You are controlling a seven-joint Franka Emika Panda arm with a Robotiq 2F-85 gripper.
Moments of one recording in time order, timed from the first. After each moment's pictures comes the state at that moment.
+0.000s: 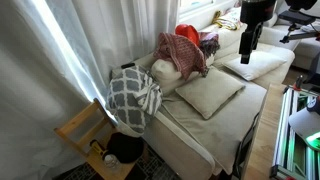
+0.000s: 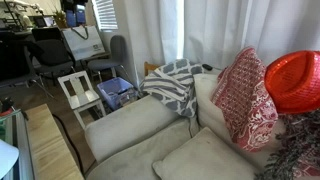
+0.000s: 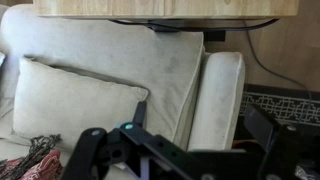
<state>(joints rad) 0.07 -0.60 0.17 -2.65 0.03 1.86 0.18</state>
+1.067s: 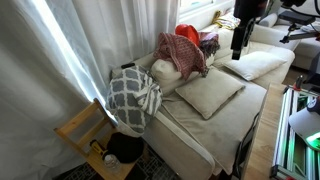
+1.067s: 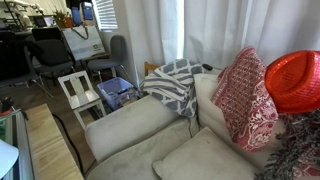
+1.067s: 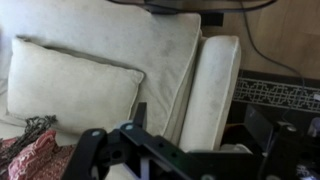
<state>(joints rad) 0.07 -0.56 0.17 -2.61 0.03 1.93 0.16</state>
